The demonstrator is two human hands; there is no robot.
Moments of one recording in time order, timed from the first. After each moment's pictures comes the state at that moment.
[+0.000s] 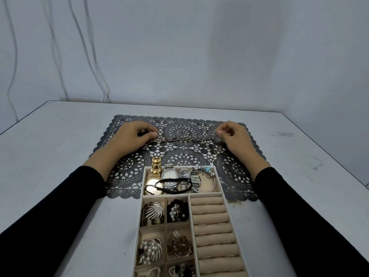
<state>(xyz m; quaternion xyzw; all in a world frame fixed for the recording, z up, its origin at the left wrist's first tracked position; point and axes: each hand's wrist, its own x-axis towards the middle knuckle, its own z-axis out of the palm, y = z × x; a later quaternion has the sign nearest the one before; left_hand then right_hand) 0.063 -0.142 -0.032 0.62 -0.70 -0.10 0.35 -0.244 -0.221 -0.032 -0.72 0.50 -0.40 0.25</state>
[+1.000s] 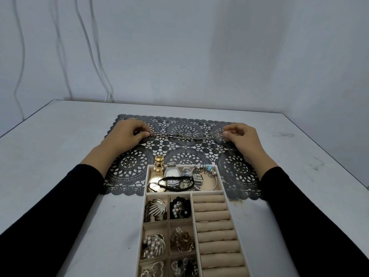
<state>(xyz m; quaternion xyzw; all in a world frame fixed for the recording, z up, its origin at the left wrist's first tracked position) 0.081 -0.137 -0.030 0.66 -0.69 -0.04 0.29 -0.259 -0.223 -0.033 -0.64 0.50 -0.46 0.36</state>
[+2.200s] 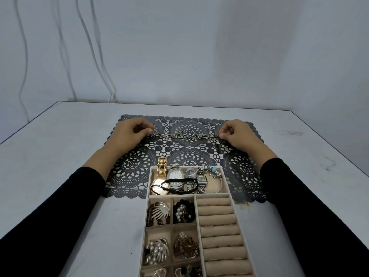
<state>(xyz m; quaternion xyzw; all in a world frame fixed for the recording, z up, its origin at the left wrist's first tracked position) 0.078 -0.134 -0.031 0.66 -0.64 -0.09 0.39 -0.240 -0.237 -0.019 -0.79 0.52 -0.25 0.20</state>
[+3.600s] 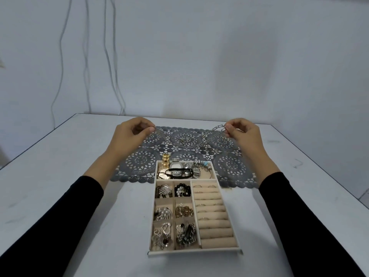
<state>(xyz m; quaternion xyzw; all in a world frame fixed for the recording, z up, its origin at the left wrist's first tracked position) 0.042 -0.045 0.018 0.57 -0.60 -0.12 0.54 -0.266 -0.136 0.031 -0.62 0.40 -0.56 0.39</state>
